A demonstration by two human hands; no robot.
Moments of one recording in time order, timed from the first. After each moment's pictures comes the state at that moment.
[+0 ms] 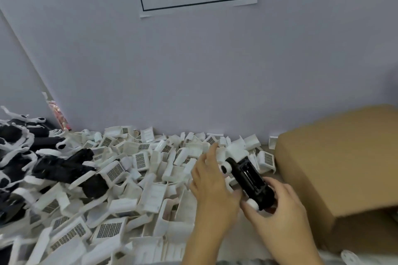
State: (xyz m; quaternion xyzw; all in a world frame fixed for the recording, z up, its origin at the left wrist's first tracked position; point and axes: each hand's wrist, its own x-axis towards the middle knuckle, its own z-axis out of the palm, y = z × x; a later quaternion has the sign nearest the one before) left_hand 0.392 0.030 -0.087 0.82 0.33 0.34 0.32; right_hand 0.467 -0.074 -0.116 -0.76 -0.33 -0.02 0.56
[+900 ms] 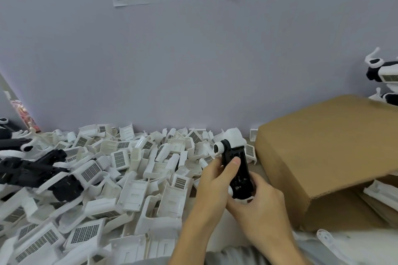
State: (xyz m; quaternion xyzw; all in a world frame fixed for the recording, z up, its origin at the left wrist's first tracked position) left_hand 0.398 0.009 -0.074 0.62 0.16 0.30 0.71; right_hand 0.457 -0.078 -0.108 -0.76 -0.32 0.03 0.56
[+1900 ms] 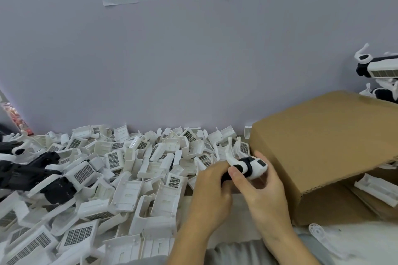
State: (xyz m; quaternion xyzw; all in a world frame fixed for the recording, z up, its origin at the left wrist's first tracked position) left_hand 0.405 0.020 -0.101 0.83 0.11 0.33 0.43; right_hand 0.472 -0.077 -0.109 -0.59 -0.22 0.12 0.77
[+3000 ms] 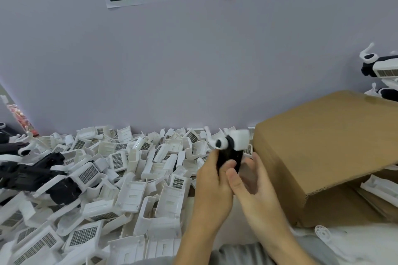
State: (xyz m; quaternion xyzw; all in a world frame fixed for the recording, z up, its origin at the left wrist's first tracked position) left_hand 0.408 0.016 -0.095 0.74 0.14 0.41 0.51; right_hand 0.459 -0.073 -0.106 -0.60 -0.29 0.16 0.73
